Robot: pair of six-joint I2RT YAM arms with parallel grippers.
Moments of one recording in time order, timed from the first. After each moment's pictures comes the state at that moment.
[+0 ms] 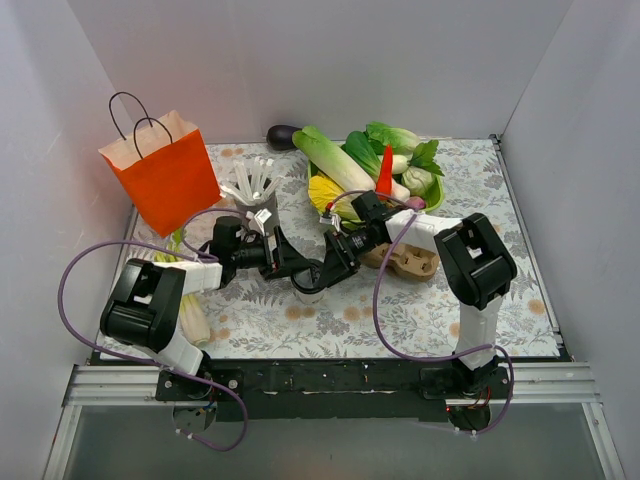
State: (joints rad) left arm -0.28 1.56 0.58 0.37 0.88 -0.72; right arm 0.58 1.93 1.19 -0.43 -1.19 0.15
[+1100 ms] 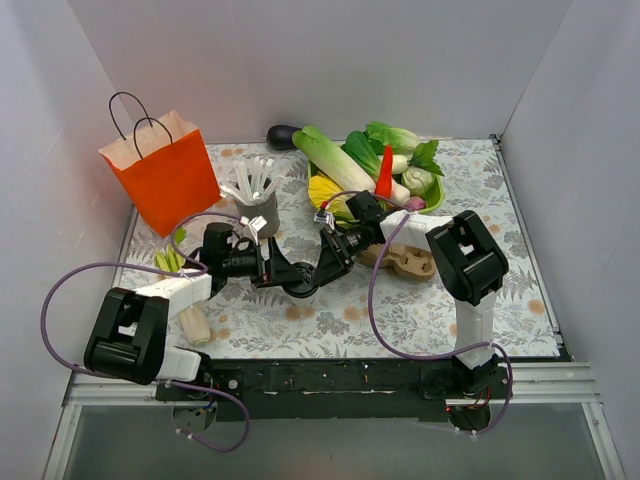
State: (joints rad) left arm -0.26 1.37 0.50 0.23 0.95 -0.63; right arm 0.60 1.99 1.21 -0.32 -1.27 0.23
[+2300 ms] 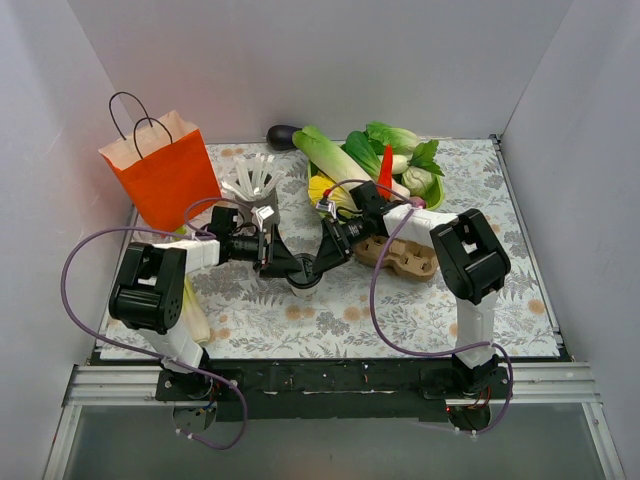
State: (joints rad) left arm -0.19 1.66 0.75 -0.04 1.17 -0.41; right arm 0.58 1.99 1.28 -0.27 -1.25 0.26
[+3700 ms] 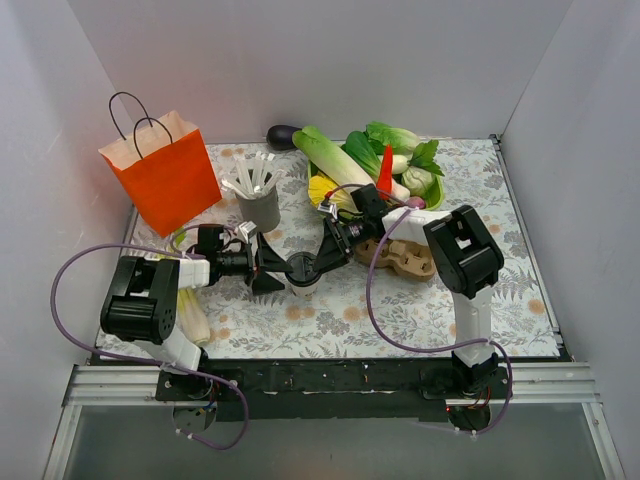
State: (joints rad) left arm -0.12 1.58 0.56 0.19 1.12 -0.76; right arm 0.56 2.04 1.25 -0.18 -1.29 0.34
